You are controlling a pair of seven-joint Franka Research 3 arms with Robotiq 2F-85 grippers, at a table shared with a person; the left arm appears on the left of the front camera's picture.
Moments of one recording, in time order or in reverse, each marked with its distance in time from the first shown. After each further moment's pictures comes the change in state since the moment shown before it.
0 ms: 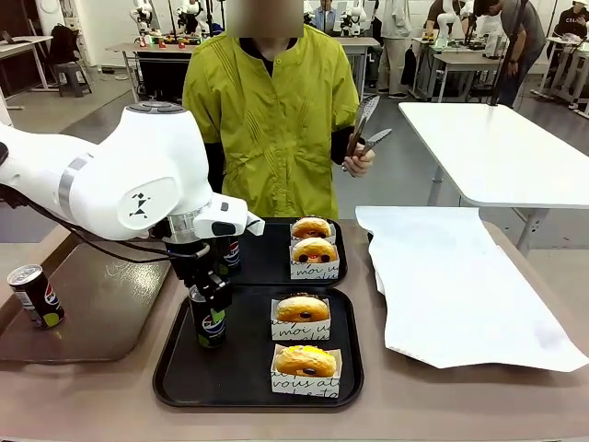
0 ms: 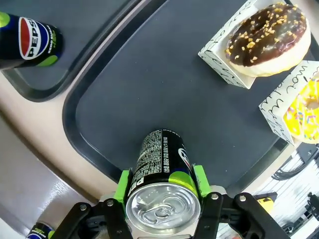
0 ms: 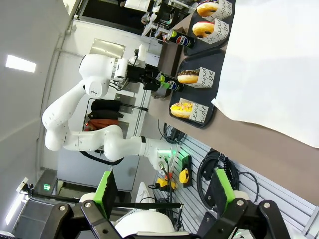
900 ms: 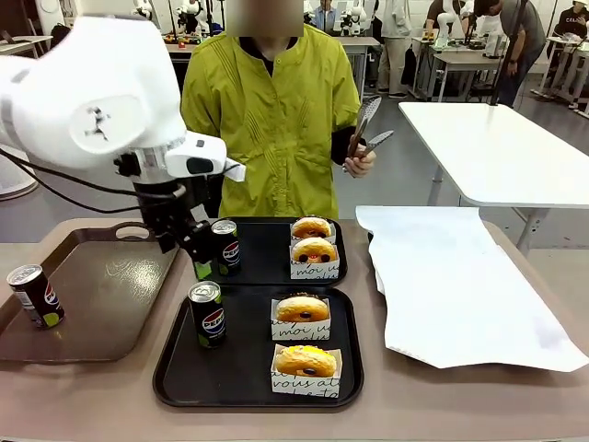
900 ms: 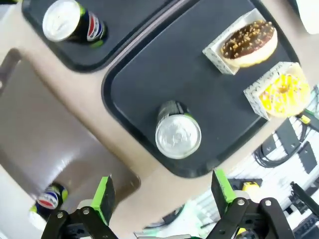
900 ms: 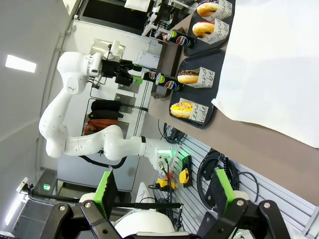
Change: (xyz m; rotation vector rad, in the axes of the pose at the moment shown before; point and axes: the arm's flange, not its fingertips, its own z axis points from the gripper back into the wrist) left arm -0.017 0.017 0.102 0.009 0.007 0.093; right arm 0.000 0.000 0.000 0.000 0.000 0.000
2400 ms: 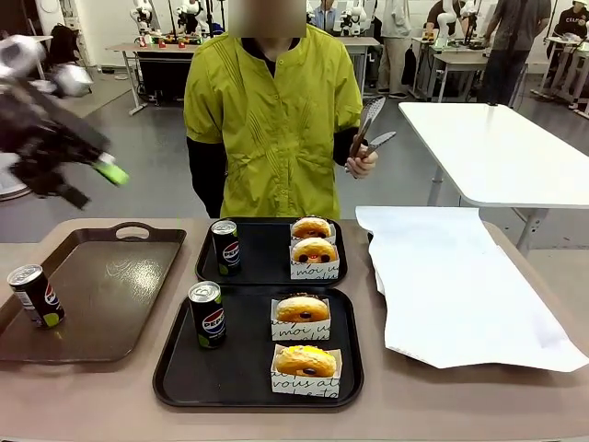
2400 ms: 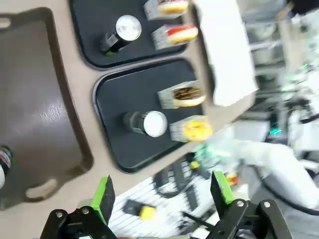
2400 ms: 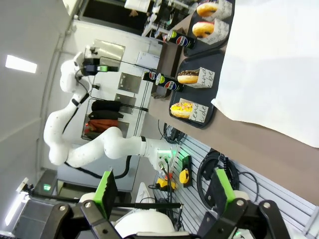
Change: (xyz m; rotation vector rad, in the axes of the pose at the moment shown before) left arm -0.133 0.160 0.088 -0.604 -0.351 0.506; right arm 0.000 0.000 0.000 0.000 -0.001 -0.001
